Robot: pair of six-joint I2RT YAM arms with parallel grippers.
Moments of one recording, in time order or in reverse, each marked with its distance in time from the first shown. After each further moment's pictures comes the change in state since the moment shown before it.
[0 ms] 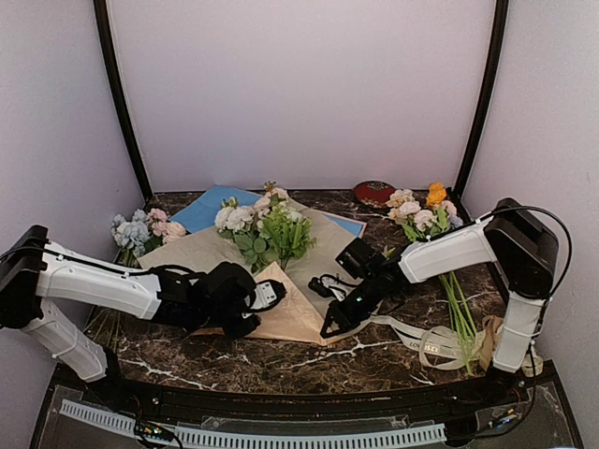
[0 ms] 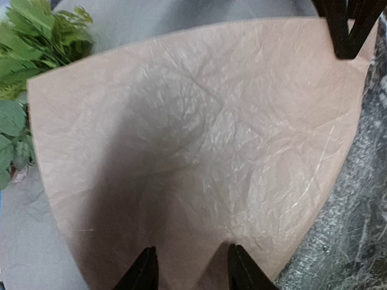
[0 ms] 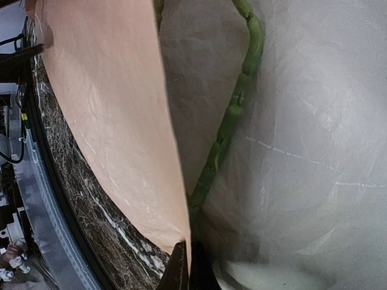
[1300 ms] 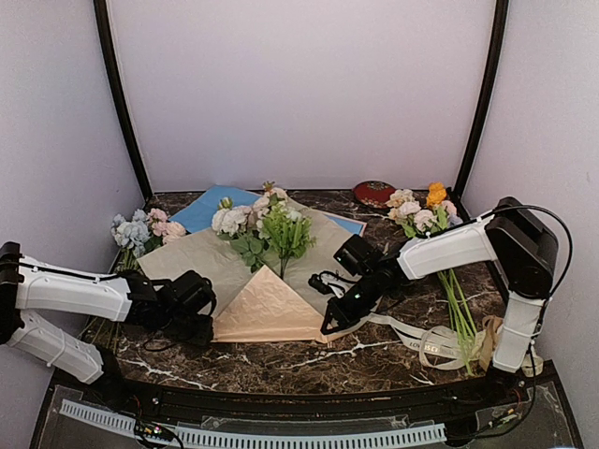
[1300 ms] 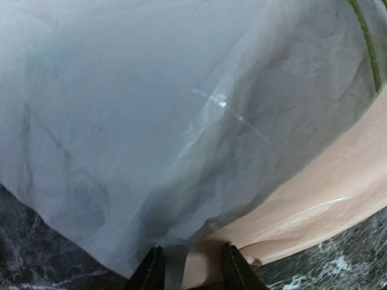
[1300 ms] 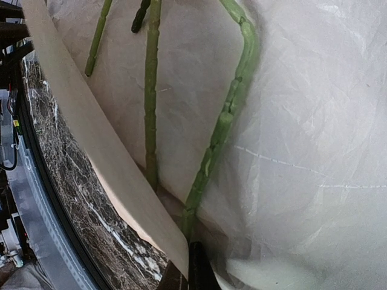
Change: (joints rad) left arm 0.184 -0.150 -0.205 -0.278 0.130 -0.926; right arm 0.000 0.002 0.041 -0.057 0.052 -0.002
